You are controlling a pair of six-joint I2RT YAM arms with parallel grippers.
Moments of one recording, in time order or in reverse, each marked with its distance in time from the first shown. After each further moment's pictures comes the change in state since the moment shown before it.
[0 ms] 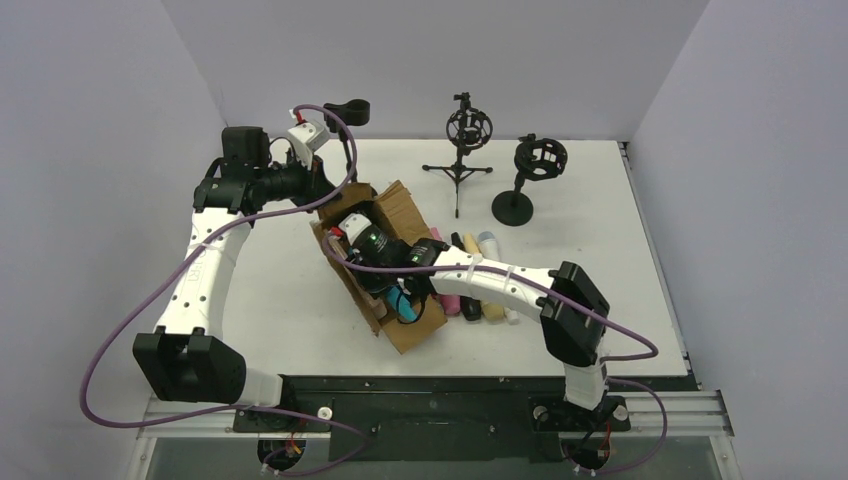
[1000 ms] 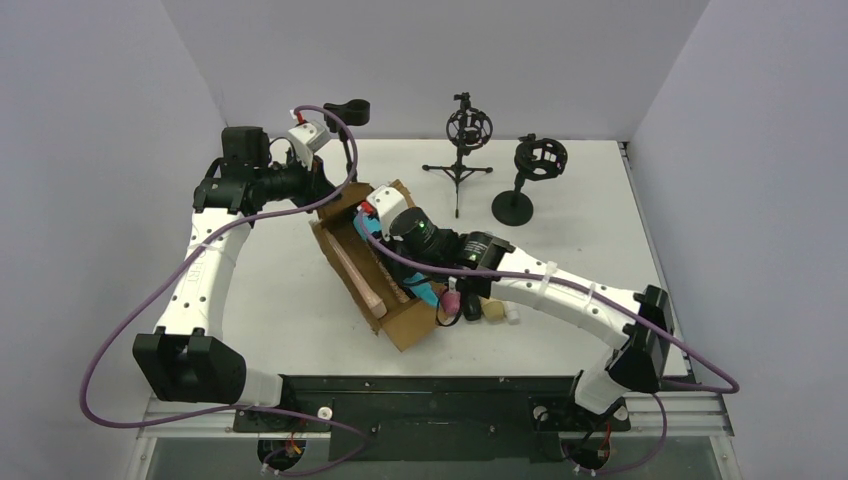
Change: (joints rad) left arm 0.000 -0.002 0.000 -0.001 -0.008 0.020; right arm -0.002 -0.272 -0.035 -0.040 0.051 -0.014
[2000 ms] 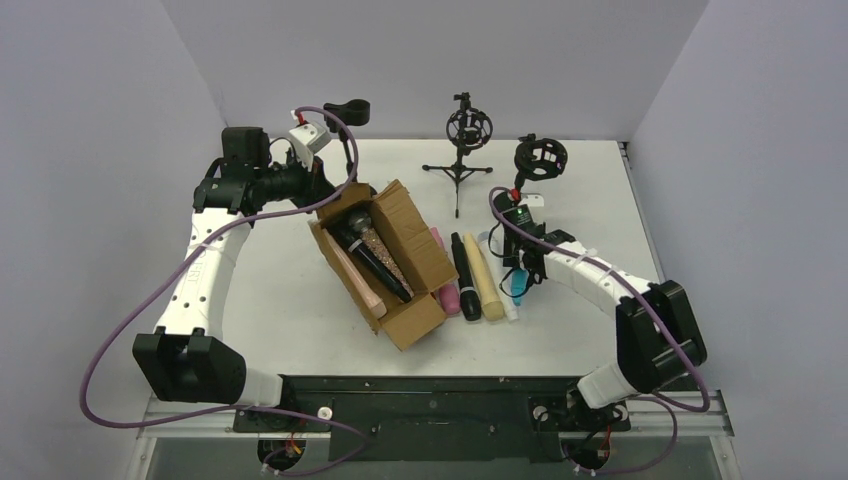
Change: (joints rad) left arm 0.000 0.000 0.000 -0.004 -0.008 0.023; right arm -0.640 -0.144 -0.595 0.125 0.152 0.244
